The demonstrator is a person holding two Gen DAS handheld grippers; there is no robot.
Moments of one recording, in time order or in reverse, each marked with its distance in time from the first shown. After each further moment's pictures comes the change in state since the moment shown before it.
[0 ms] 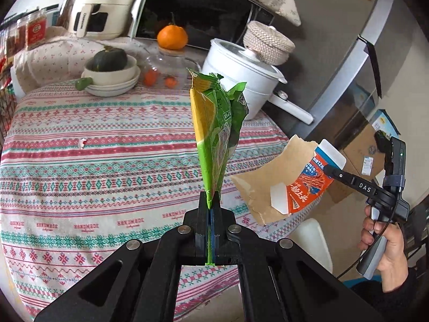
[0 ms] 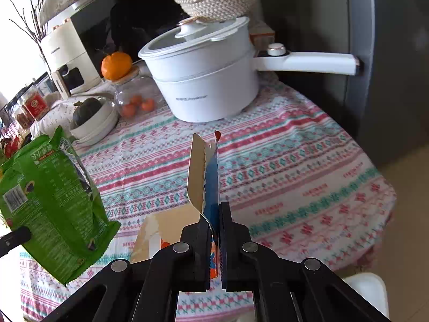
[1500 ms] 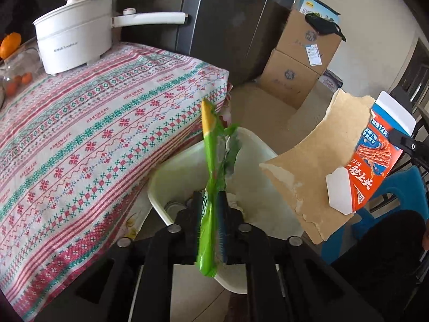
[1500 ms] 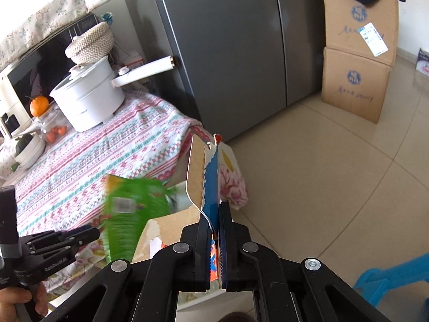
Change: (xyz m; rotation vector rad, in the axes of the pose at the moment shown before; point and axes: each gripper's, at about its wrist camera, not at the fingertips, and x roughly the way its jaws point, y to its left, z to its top) left arm 0.117 -0.221 -0.139 0.443 0.227 -0.163; right arm -0.195 -0.133 -0.159 0.250 -0.126 -0.306
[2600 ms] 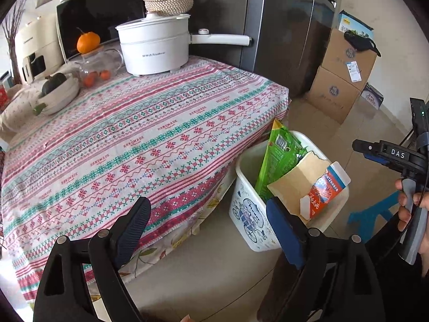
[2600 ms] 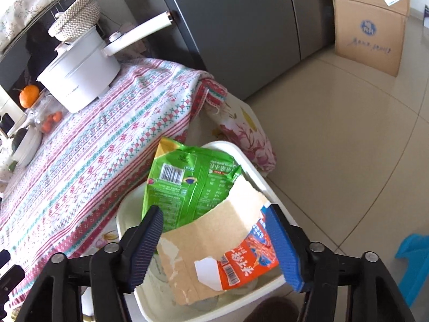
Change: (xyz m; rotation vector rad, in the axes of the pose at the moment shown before) left arm -0.102 0.046 -0.051 -0.073 -0.076 0.278; right arm 0.078 0.017 -0.021 0.104 0.150 0.058
